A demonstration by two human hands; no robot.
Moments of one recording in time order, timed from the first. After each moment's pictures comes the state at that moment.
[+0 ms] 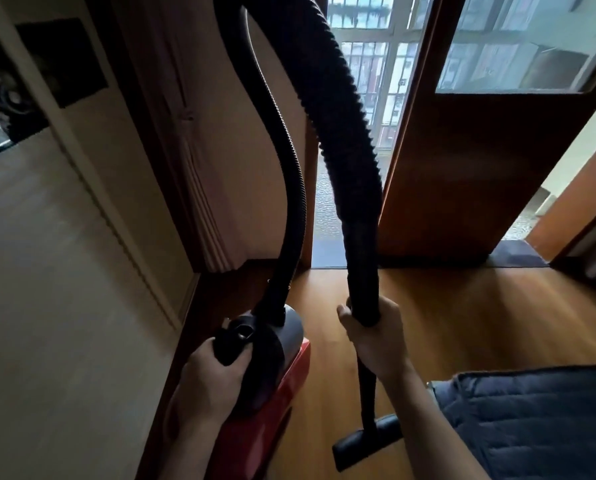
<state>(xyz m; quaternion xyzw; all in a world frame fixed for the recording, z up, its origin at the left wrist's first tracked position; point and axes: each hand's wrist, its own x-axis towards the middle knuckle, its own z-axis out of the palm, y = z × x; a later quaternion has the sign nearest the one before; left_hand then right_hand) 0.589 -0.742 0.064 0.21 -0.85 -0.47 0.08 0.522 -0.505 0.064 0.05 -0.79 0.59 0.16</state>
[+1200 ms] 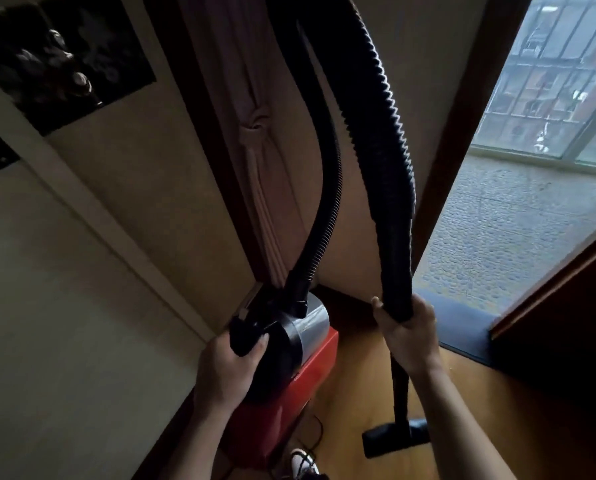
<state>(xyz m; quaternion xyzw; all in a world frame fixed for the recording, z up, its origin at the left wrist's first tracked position) 0.142 -0.730 0.035 0.36 -0.81 -0.43 0.17 -0.027 -0.517 0.024 0.17 -0.78 0.60 0.02</state>
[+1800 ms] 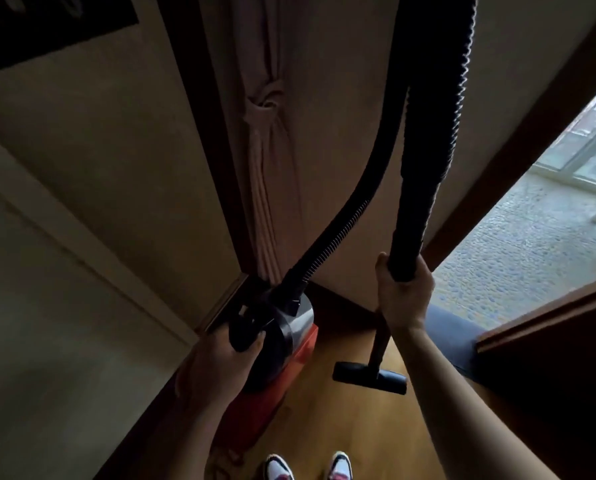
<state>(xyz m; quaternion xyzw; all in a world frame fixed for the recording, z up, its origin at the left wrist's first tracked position) 0.055 -0.824 -0.020 0.41 -0.81 -0.40 0.10 -0.148 -0.649 0.011 0.08 -0.78 0.61 0.11</state>
